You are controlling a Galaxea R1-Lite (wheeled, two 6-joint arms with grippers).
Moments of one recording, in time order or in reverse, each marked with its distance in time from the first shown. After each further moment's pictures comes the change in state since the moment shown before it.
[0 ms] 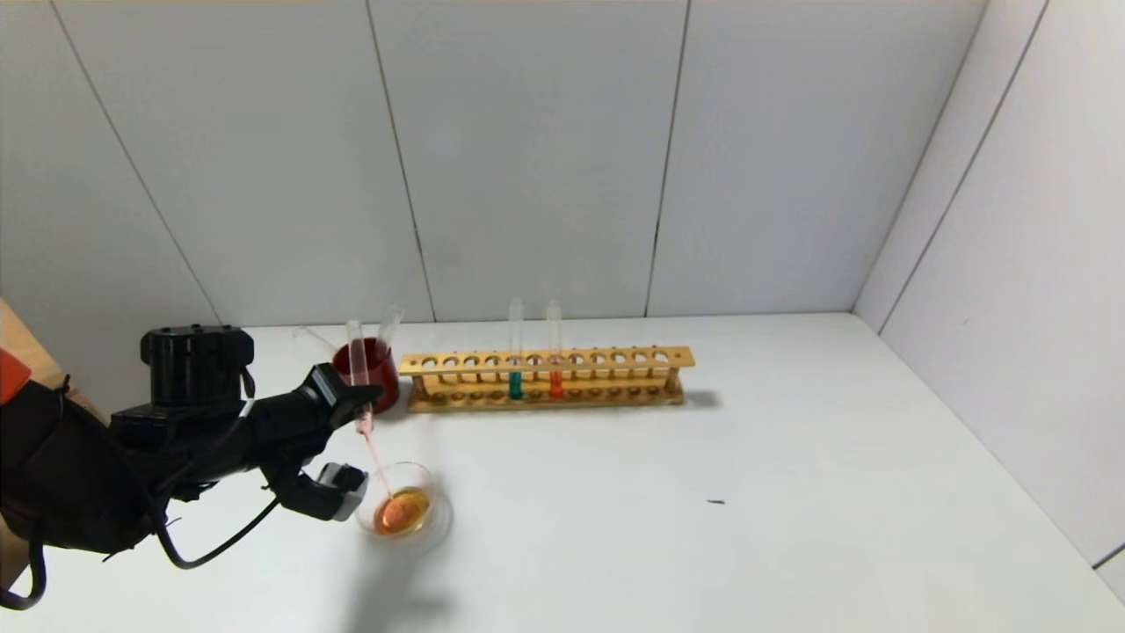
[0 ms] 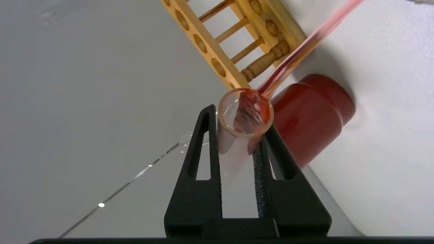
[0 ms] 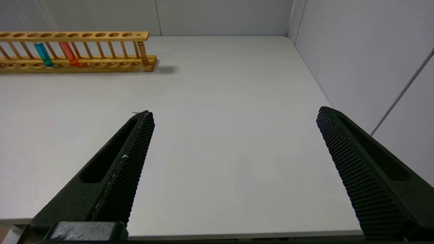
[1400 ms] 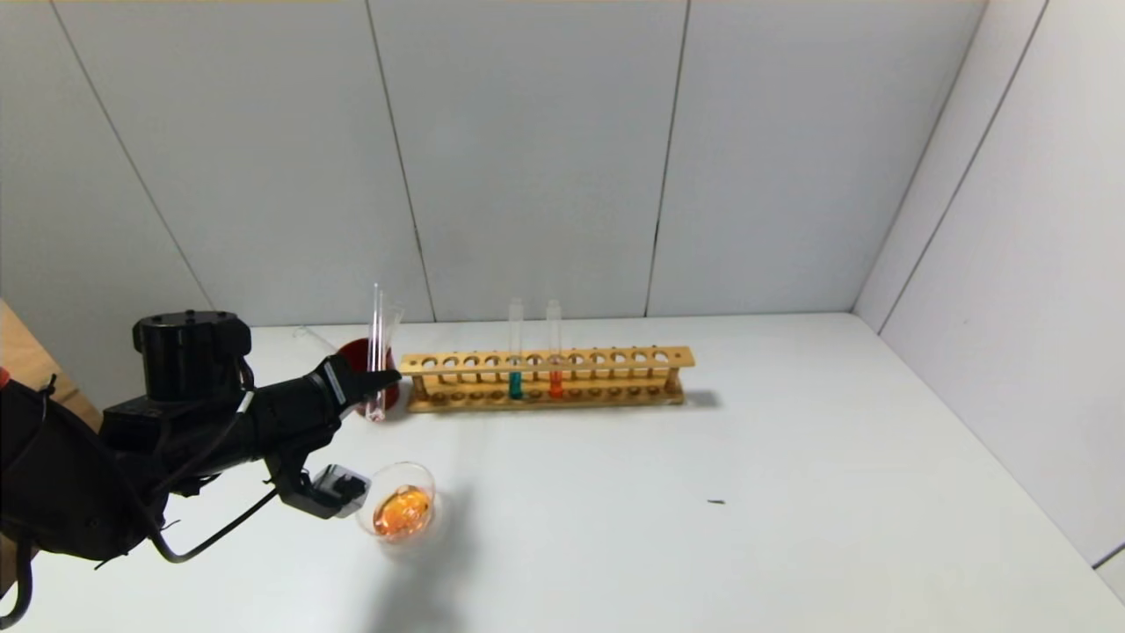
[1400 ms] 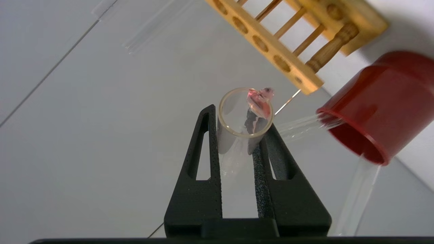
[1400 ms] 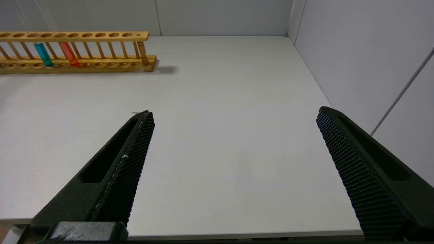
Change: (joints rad) left arm -0.043 -0.053 0.004 -0.060 -0.044 0.193; right arm 0.000 0.000 0.000 0.000 0.000 0.000
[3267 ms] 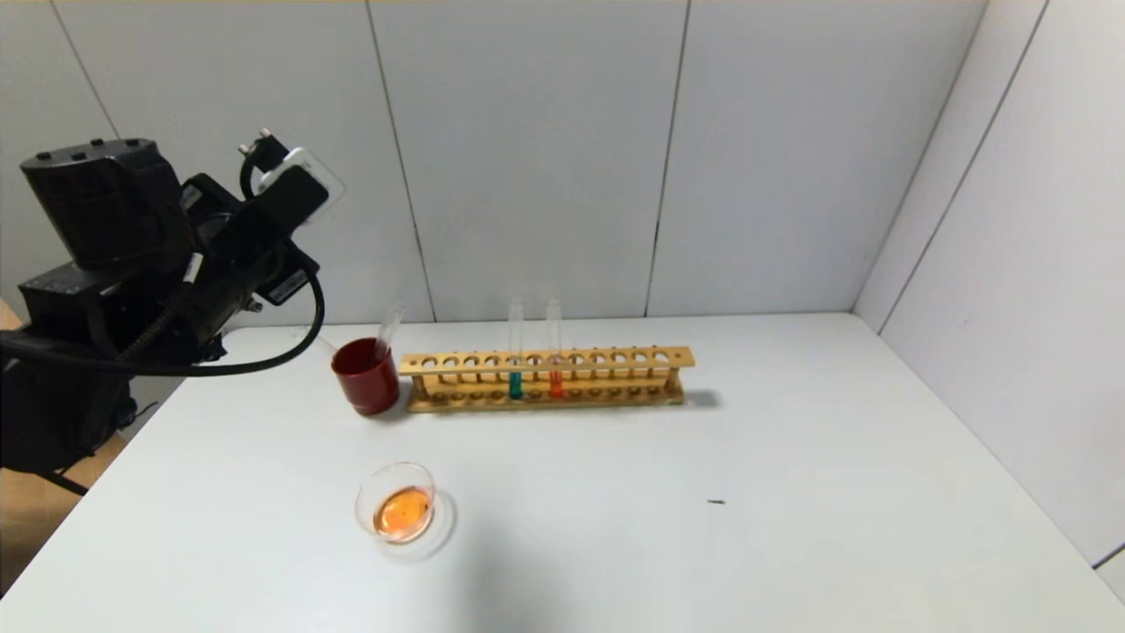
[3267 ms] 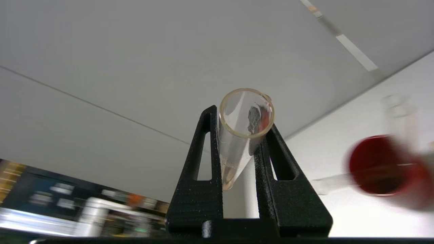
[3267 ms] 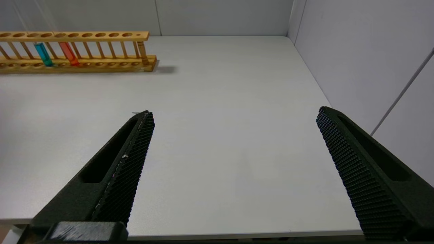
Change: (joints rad) left arm -0.128 -0.200 -0.338 0.159 0.829 -1.584; right arm 0.000 0.000 0.000 0.000 0.000 0.000
